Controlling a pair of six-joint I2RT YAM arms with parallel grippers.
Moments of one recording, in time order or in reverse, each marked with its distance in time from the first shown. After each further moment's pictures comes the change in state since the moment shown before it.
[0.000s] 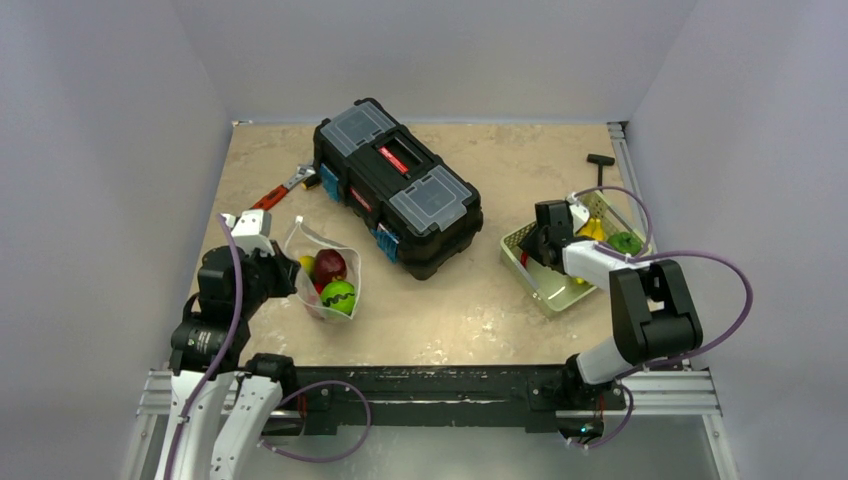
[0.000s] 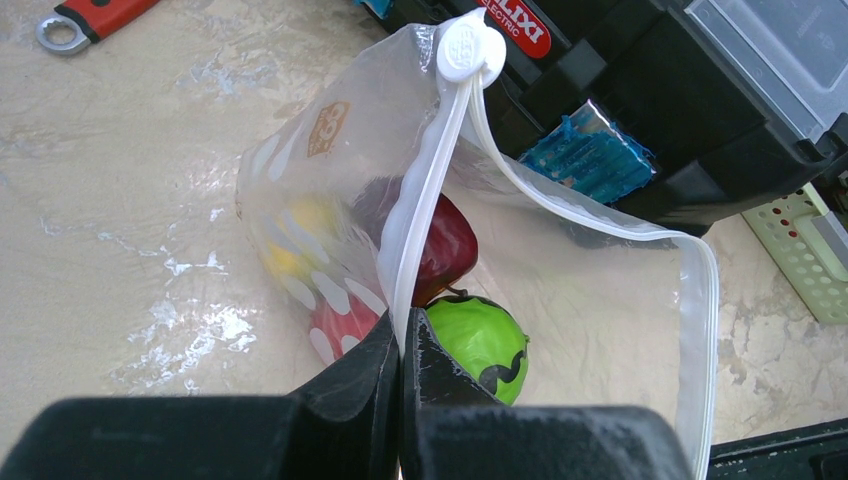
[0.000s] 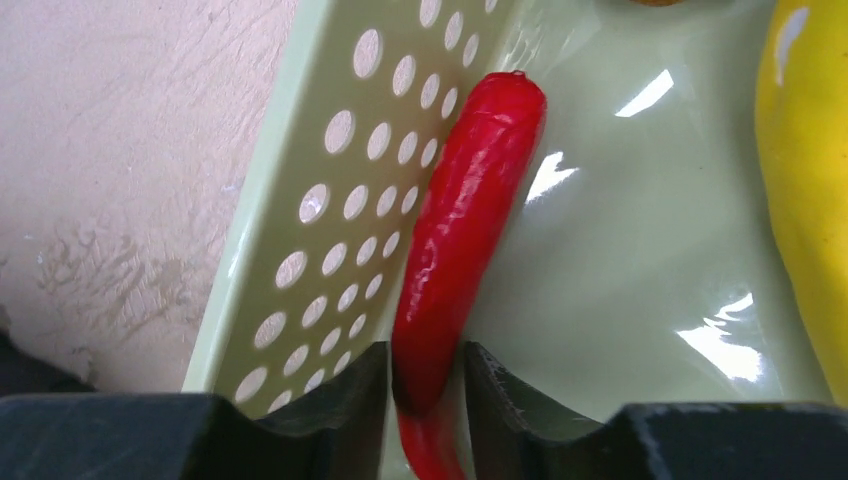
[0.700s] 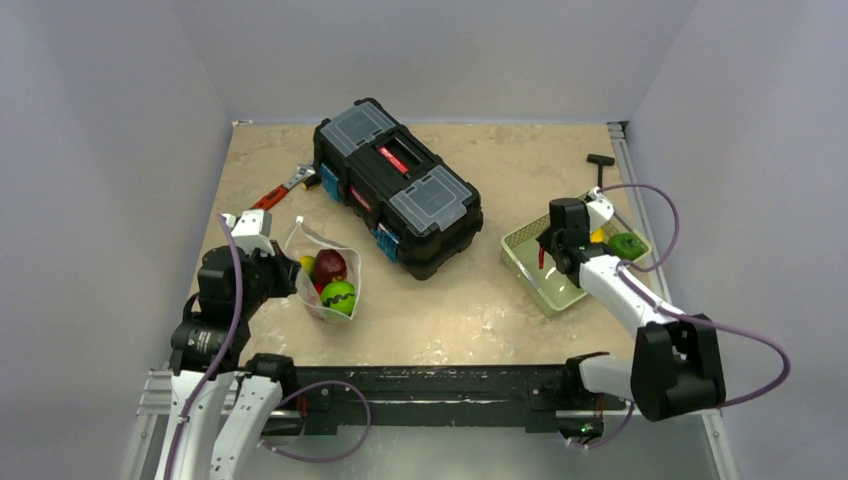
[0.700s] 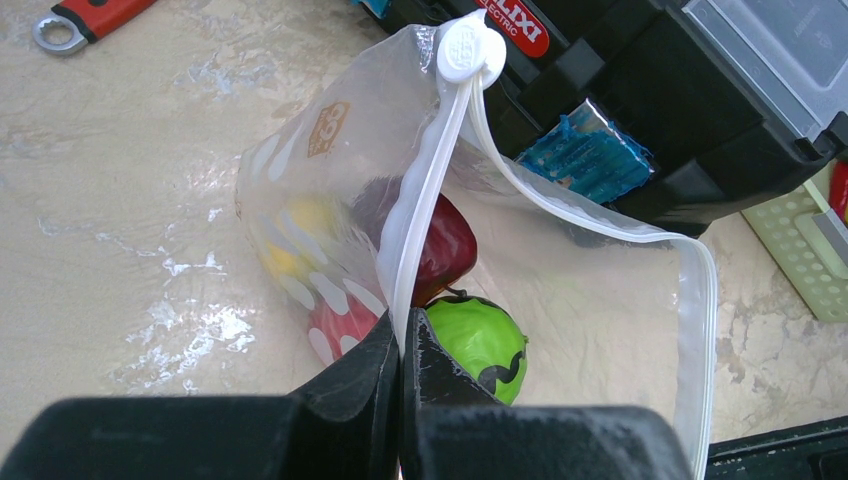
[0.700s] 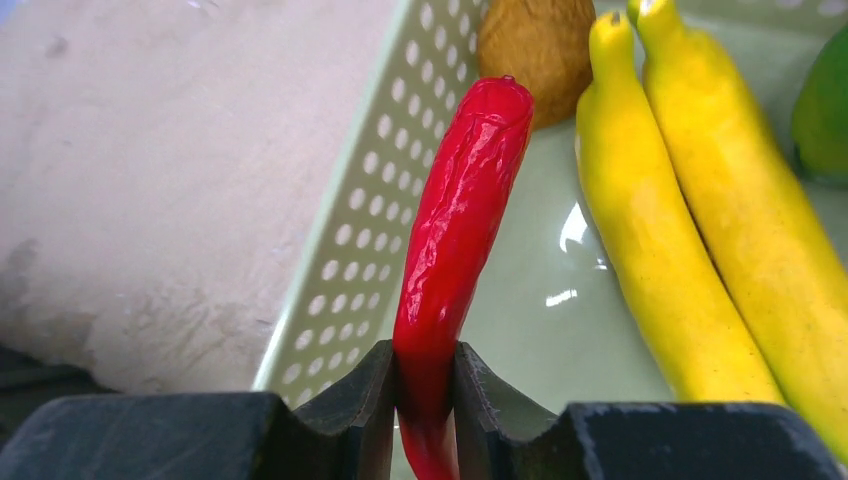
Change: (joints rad) left arm 0.000 0.000 0.000 0.000 0.004 0.000; right arm -0.002 -0.239 -0.006 -0.127 0.165 -0.011
